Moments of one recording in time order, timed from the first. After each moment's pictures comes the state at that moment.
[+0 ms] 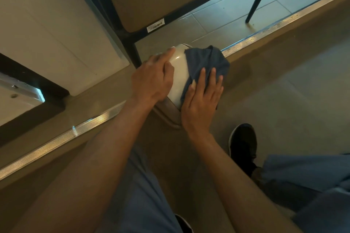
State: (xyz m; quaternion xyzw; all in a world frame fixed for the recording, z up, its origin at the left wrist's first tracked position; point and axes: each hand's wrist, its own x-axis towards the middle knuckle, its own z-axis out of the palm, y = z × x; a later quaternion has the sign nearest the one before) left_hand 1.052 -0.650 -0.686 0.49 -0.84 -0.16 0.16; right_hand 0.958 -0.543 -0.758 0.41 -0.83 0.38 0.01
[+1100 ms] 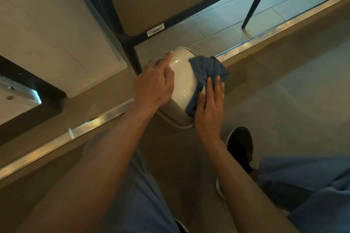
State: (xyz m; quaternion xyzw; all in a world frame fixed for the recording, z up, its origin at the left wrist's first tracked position) left_hand 1.049 -0.642 -0.684 0.50 -0.83 -0.19 0.17; right_hand 0.927 -0.520 -0.763 0.41 -0.78 0.46 -0.10
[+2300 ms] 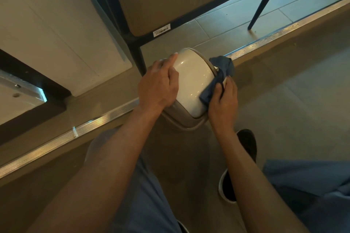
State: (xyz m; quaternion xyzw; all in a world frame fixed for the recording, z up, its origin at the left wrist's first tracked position) left_hand 1.049 -0.642 -0.688 0.51 -0.81 -0.19 0.20; right_hand 0.898 -0.535 -0.745 0.34 -0.81 0.45 -0.14
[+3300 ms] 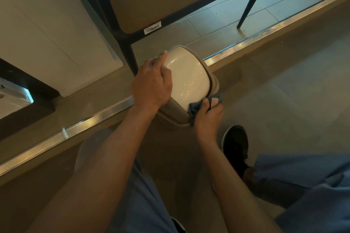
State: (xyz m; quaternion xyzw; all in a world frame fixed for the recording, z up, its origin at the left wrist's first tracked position) left_hand 1.046 -0.636 -0.693 0.53 -0.80 -0.18 0.22; right_hand 0.941 -0.509 -0.745 0.13 -0.83 0.48 -0.25
